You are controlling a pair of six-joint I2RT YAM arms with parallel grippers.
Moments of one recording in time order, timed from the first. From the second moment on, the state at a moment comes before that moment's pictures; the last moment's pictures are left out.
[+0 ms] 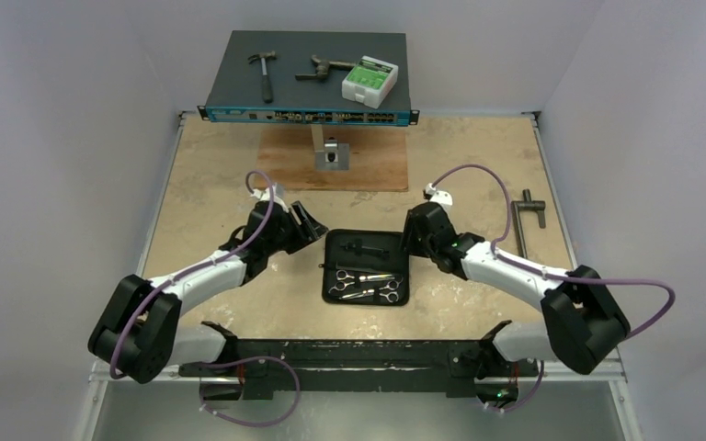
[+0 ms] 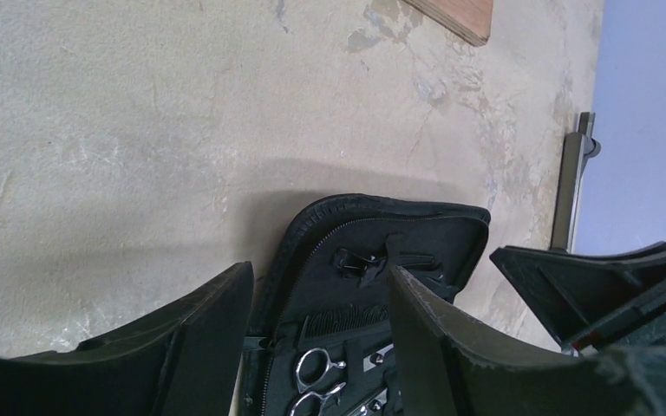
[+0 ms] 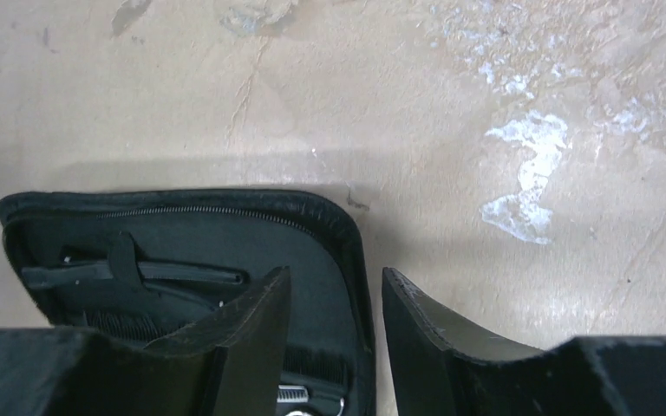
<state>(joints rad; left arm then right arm) -0.46 1.27 0.52 0.18 0.08 -0.90 0.63 1.30 0.65 -0.16 0.28 0.70</state>
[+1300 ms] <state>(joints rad) -0.43 1.17 0.44 0.21 0.16 -0.91 0.62 1.24 0.58 -0.12 0.30 0.62</state>
